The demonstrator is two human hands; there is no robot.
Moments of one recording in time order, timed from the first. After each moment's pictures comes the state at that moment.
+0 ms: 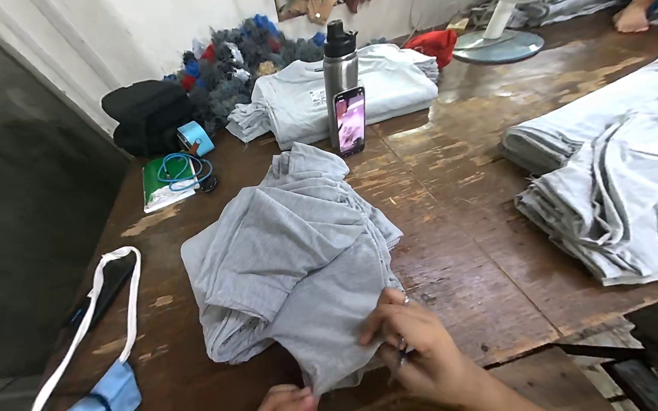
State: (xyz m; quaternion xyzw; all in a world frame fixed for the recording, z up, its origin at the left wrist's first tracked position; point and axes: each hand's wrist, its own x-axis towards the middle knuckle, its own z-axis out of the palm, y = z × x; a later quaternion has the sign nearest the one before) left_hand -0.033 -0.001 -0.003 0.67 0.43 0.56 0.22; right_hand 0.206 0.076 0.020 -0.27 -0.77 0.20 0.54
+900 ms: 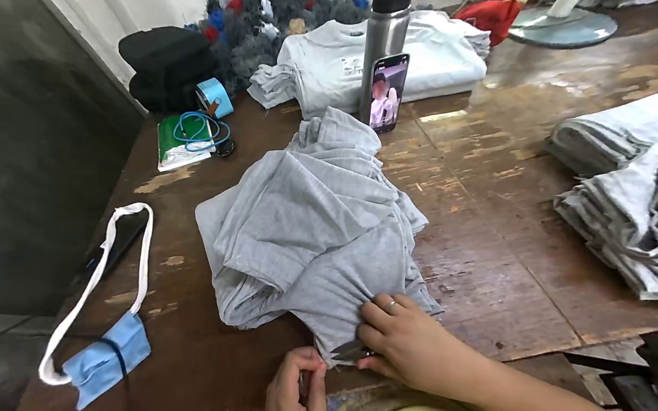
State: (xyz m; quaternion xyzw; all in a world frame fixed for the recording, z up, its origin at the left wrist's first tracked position) left_hand -0.029 -0.009 -0.004 0.67 0.53 0.44 0.28; right_hand 0.199 0.067 -0.006 -0.34 -0.92 0.00 0.18
